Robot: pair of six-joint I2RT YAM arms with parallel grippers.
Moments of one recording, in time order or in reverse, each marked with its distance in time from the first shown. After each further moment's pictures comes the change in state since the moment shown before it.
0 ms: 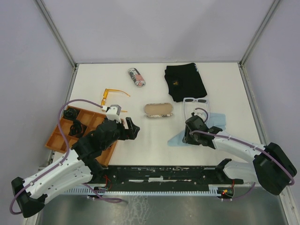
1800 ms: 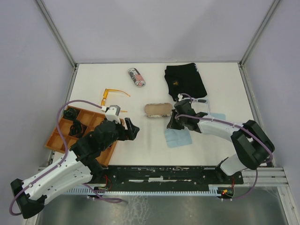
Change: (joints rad) left arm 0.000 -0.028 -0.002 -0.007 0.017 0.000; right arm -0.026 0.299 0.250 0.227 -0.221 -0.037
